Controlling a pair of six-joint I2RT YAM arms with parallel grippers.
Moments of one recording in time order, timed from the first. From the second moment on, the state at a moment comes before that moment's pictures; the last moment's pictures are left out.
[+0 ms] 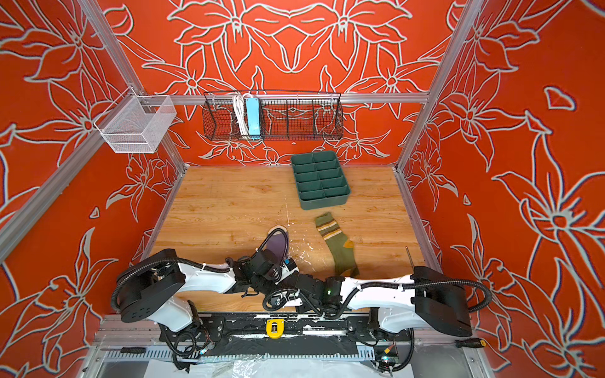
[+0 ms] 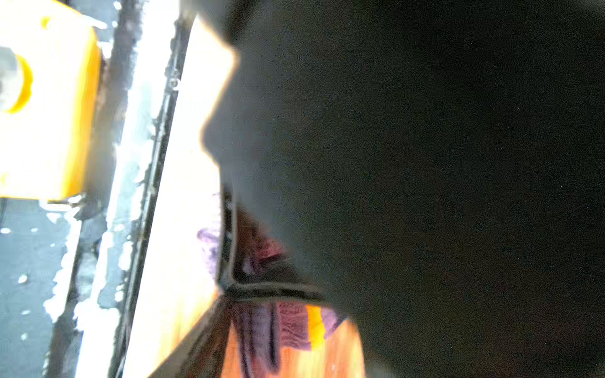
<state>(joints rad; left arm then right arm) -0.92 1.57 0.51 0.12 0.61 -0.32 1.28 1.27 0.54 -0.24 0.19 -0.61</state>
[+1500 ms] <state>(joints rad) -0.92 1.12 0.48 -0.23 0.28 -0.26 1.33 1.40 0.59 -0.29 0.20 -0.66</state>
